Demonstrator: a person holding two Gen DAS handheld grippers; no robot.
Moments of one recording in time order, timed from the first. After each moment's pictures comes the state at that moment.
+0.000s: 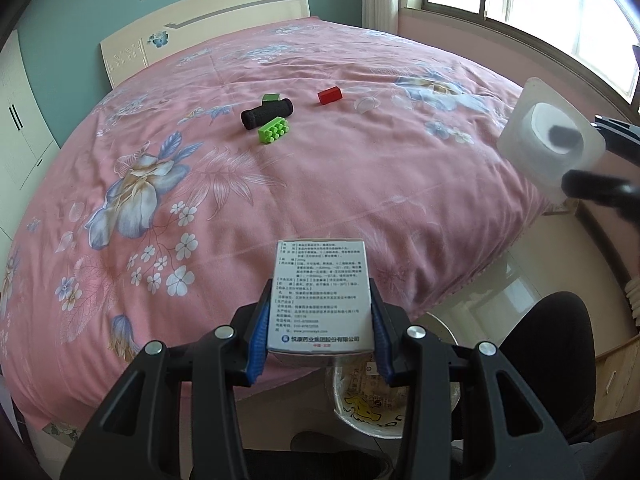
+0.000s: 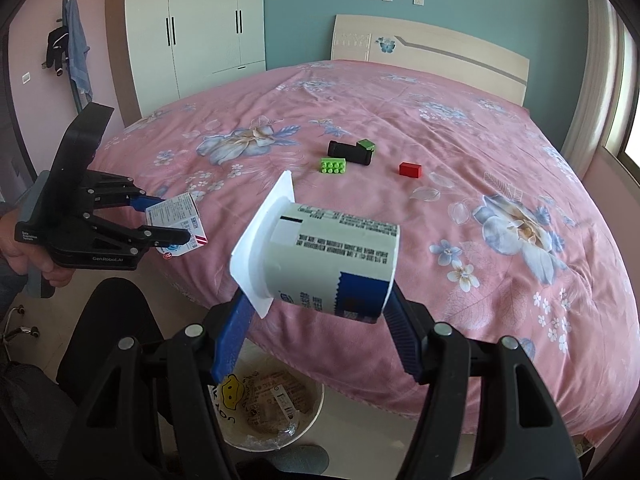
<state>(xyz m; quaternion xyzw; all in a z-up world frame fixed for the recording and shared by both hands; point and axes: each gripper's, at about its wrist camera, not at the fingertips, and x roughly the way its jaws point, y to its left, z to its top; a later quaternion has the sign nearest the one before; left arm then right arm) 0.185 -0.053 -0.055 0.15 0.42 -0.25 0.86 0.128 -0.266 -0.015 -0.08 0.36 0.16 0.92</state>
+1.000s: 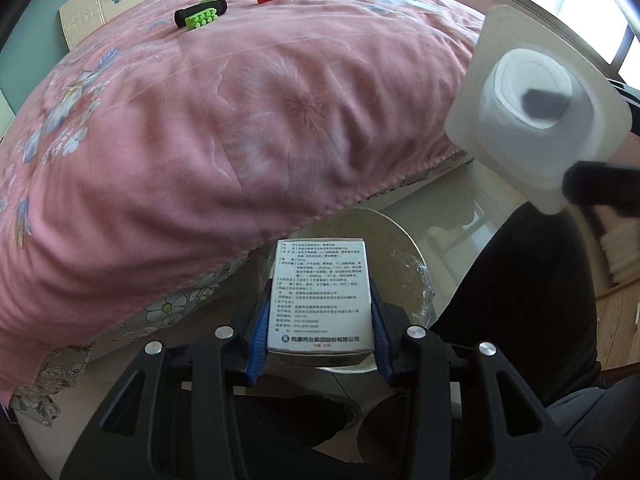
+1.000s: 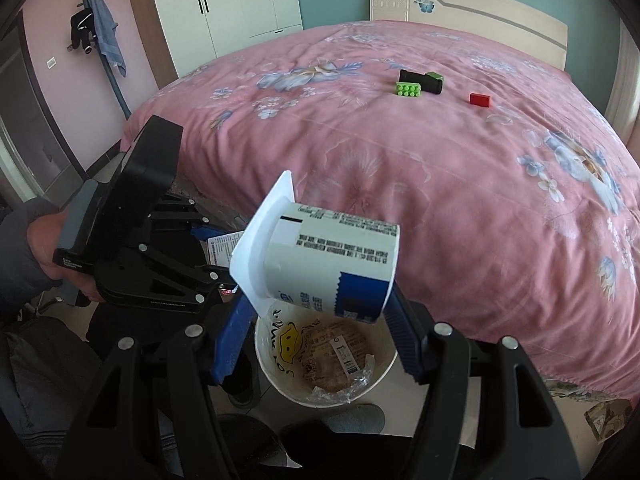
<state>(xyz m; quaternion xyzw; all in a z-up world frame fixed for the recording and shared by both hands) 0.113 -0.061 -0.158 0.16 0.51 -0.30 0.79 0.070 -0.215 -0.093 -0.05 0.43 0.22 0.88</state>
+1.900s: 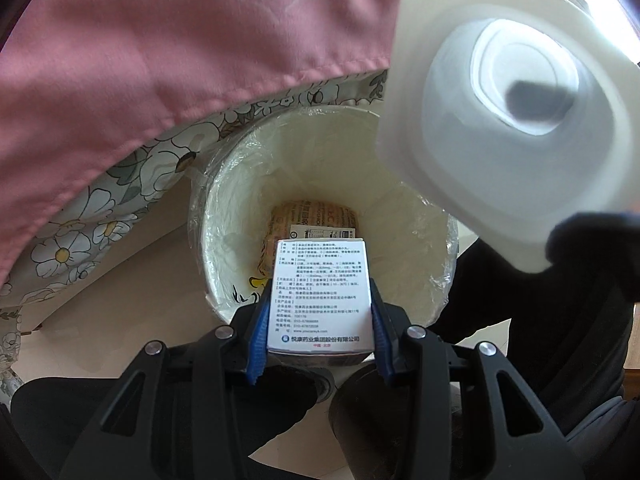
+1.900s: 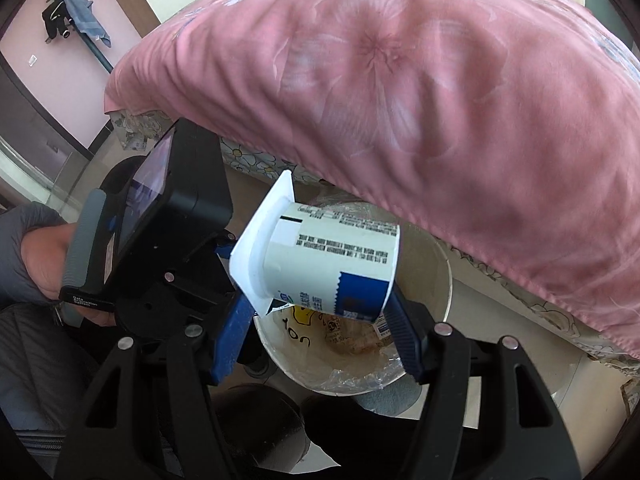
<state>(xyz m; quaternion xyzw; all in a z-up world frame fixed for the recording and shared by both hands) 0.128 -0.086 -0.290 0.14 0.62 -0.30 0.71 0.119 -0.196 -0.217 -0.03 0.54 0.24 0.81</state>
